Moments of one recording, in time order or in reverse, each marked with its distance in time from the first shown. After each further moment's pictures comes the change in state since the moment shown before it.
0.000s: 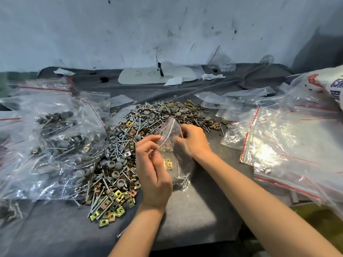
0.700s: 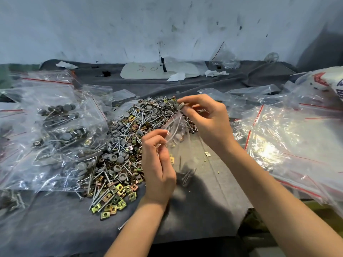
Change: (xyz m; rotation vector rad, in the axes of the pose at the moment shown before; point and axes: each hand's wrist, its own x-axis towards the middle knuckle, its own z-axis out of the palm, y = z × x) left_hand 0.000 0.001 0.001 -0.020 -0.082 0.017; right_hand -0.032 -0.043 -0.061 0.451 0.226 -0.386
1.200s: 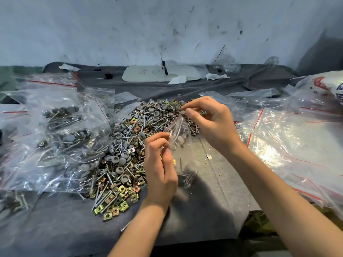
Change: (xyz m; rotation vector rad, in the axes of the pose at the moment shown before) left_hand -0.001 0.000 -0.001 0.043 -0.011 -0.024; right_hand 0.003 -0.001 -0.007 -0.113 -0.039 -0.040
